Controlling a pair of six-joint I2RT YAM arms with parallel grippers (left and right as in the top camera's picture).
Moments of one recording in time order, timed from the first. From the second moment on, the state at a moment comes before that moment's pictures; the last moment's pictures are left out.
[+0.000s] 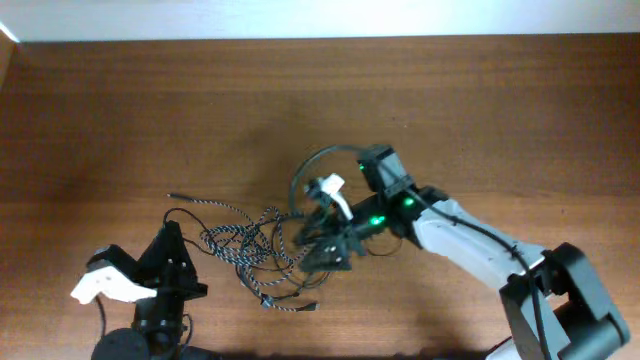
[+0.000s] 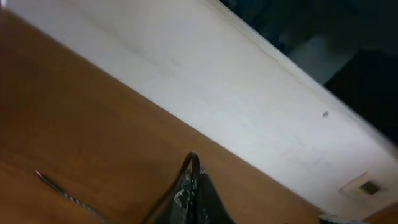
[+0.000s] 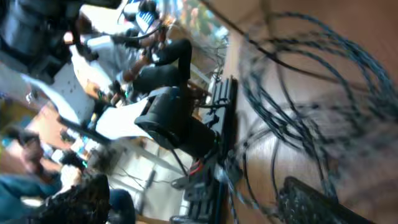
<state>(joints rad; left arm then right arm) -0.24 0.17 0.64 -0.56 -0.27 -0.67 0.59 1.69 0.94 -0.11 -1.37 -0.06</state>
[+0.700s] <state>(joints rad) -0.24 0.19 0.61 -0.94 -0.36 -0.99 0.55 0.58 0.94 -0.51 -0.07 -0.07</state>
